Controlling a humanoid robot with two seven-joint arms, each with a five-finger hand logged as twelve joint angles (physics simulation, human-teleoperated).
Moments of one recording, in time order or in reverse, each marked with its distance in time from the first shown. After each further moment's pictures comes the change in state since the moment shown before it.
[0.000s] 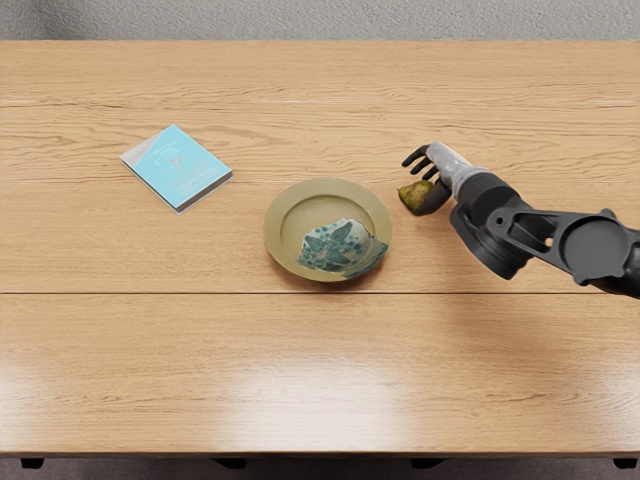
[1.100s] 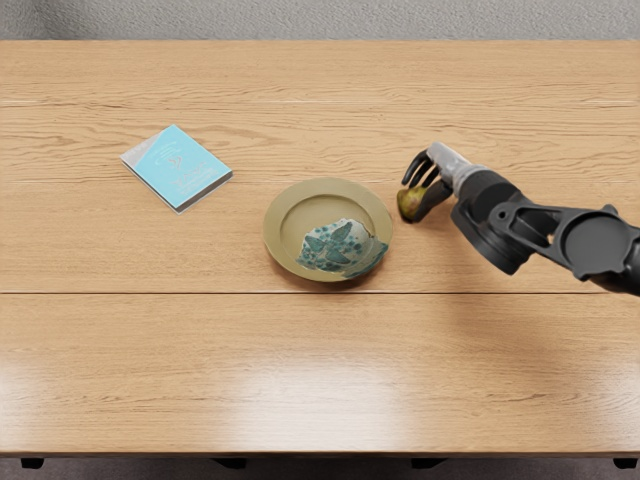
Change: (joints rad) left arm 0.001 0.000 0.000 0.000 0.000 0.000 0.000; right arm -0.003 -0.001 0.025 -0.024 0.020 0.043 0.015
